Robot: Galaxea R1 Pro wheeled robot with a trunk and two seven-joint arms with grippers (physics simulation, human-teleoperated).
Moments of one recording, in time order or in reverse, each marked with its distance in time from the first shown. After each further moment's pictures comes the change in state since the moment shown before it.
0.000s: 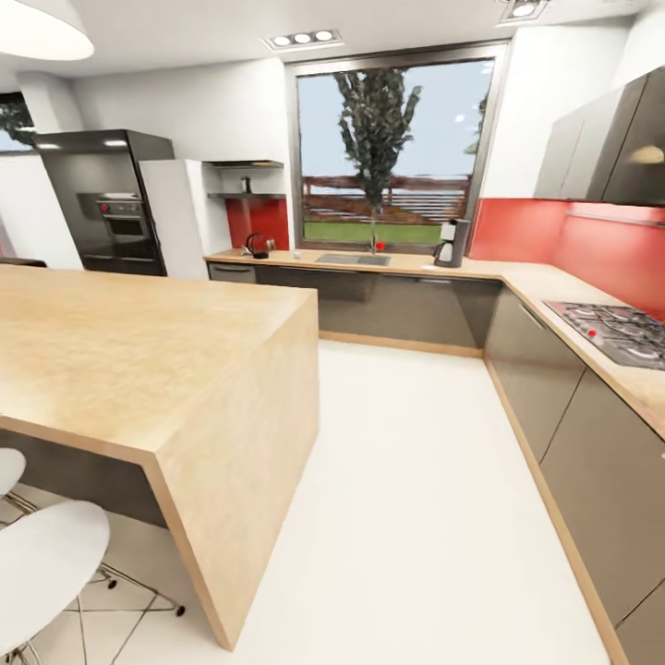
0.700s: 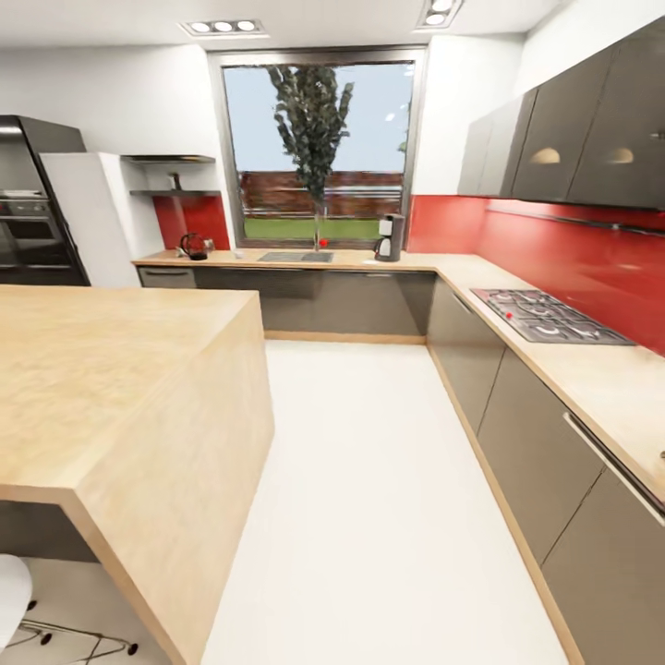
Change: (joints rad) left arm 0.000 0.001 0.000 0.000 0.001 -0.002 0.000; right arm 0.000 0.000 0.000 0.000 0.000 0.000 -0.001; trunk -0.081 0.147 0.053
